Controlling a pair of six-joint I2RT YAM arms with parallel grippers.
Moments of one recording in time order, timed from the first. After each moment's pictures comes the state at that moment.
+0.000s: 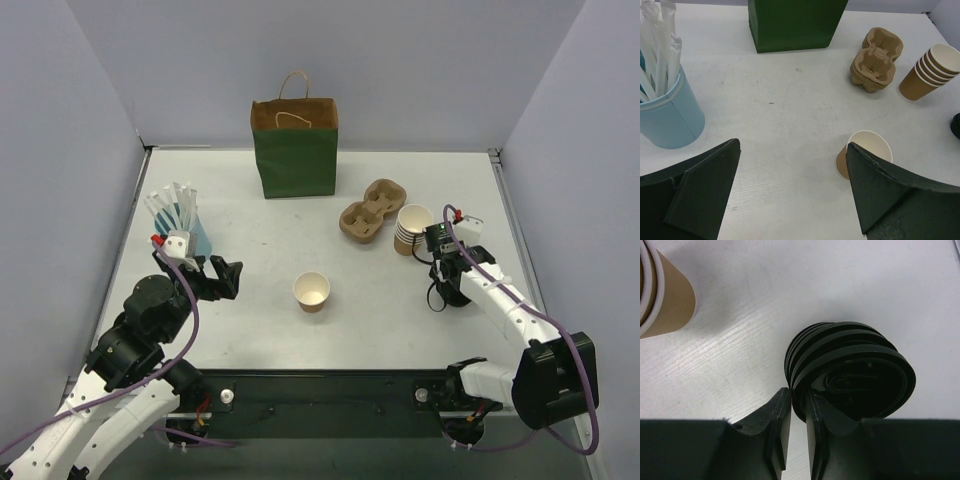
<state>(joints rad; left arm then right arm) -0.64 0.44 0.73 -0.49 -0.33 -0.31 0.27 1.21 0.76 -0.66 0.57 0.59</state>
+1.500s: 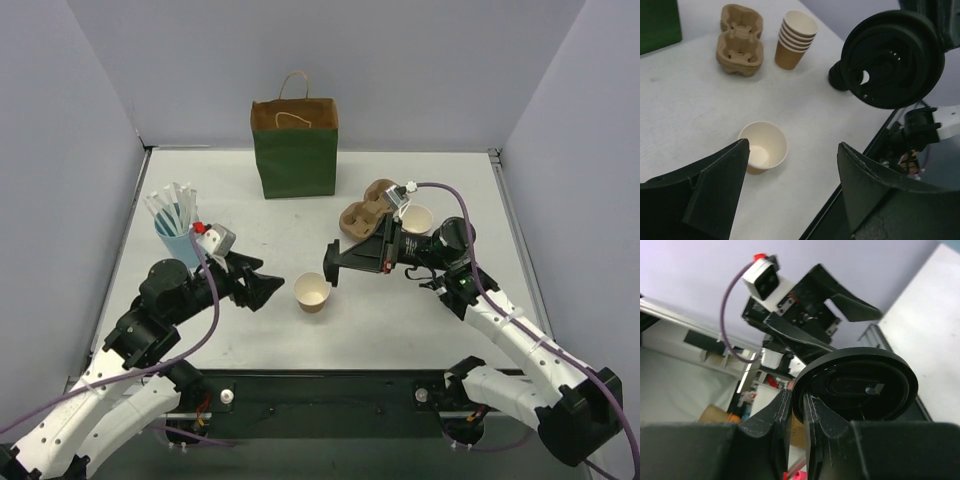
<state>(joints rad) -0.65 0.57 0.72 -0.30 0.21 -0.34 0.51 0.98 0.72 0.39 -0.88 1.21</state>
